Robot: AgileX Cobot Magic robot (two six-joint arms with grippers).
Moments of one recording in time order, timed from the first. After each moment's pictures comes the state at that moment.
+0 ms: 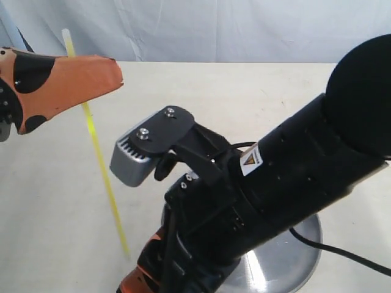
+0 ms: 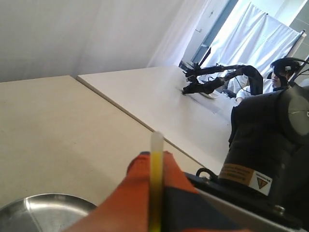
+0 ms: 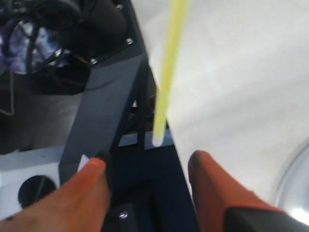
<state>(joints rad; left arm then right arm) -0.28 0.89 -0.59 -1.73 0.96 1.36 0.85 1.34 -0.92 0.78 0.80 -0.59</state>
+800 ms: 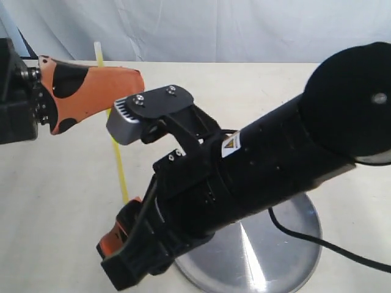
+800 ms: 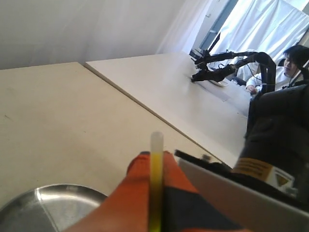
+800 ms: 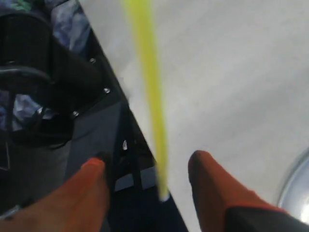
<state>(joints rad) -0.36 0.97 -0.61 -1.73 0.87 1.41 0.85 1.37 -0.92 0.84 0.65 -0.52</state>
